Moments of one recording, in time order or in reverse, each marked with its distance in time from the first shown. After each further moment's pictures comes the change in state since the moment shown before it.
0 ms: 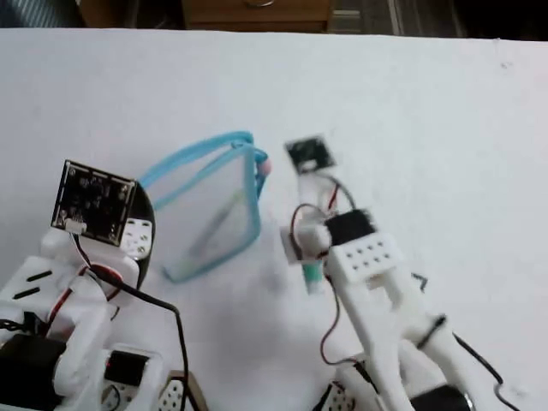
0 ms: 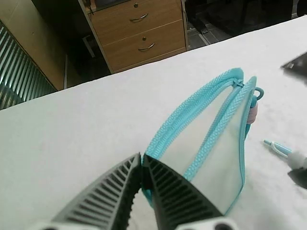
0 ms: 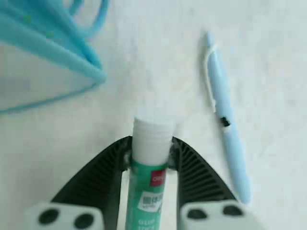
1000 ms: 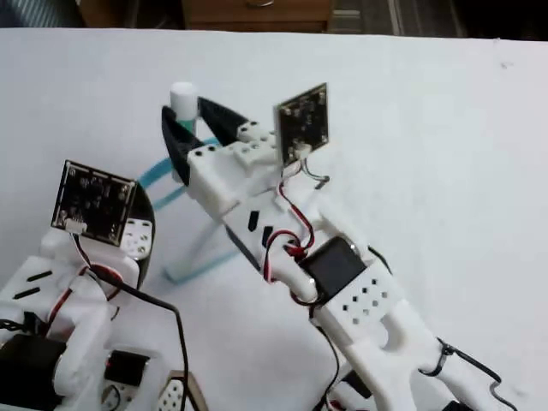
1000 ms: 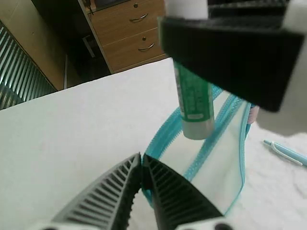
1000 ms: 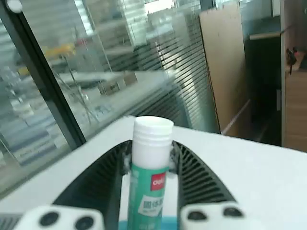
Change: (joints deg) left arm 0.0 0.0 0.0 0.0 0.0; right arm -19.5 -6.1 -10.5 -45.7 -12.0
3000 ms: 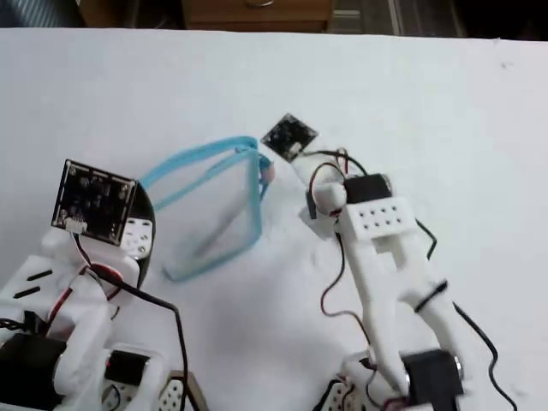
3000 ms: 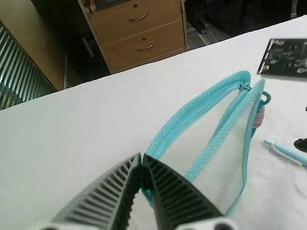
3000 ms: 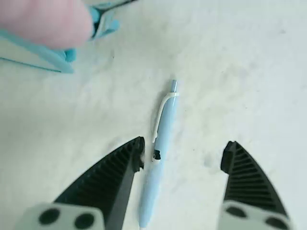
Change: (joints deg) left arm 0.0 0.0 -0.2 0.0 0.0; right arm 27.8 23.6 1.8 42.5 50.9
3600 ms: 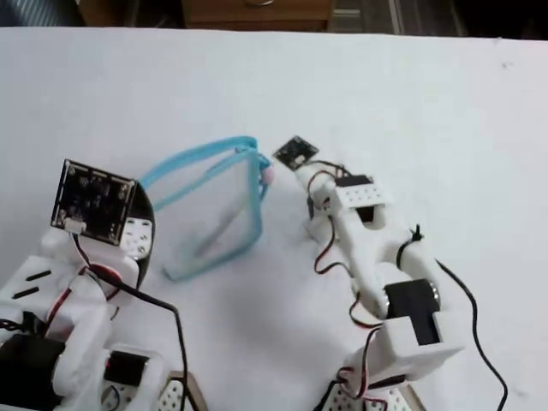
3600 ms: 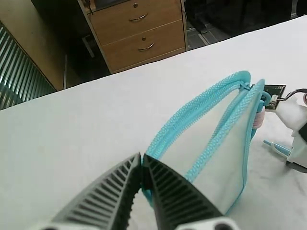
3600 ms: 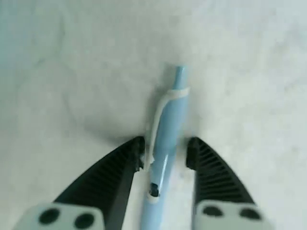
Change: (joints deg) left arm 0.0 0.0 0.0 0.0 0.0; right arm 3.5 22.8 0.2 -13.4 -1.8
